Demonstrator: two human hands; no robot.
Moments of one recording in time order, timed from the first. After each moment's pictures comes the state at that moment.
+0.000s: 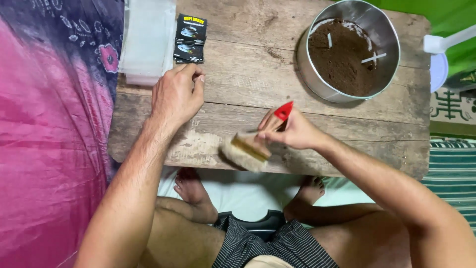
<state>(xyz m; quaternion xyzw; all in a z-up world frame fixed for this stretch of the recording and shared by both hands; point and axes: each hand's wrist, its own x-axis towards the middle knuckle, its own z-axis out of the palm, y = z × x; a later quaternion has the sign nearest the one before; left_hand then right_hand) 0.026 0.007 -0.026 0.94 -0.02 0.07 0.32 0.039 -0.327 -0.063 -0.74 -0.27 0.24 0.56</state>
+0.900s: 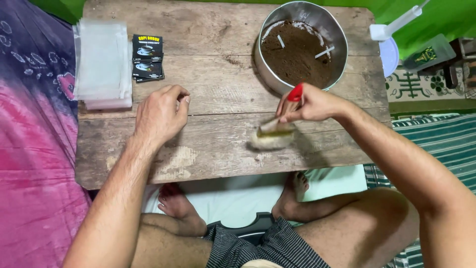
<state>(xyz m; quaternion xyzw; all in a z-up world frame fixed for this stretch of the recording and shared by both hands) 0.035 -0.028 -0.036 0.95 -0.09 0.02 0.29 0.091 -0.429 0.020 -0.83 -0.25 0.32 0.38</state>
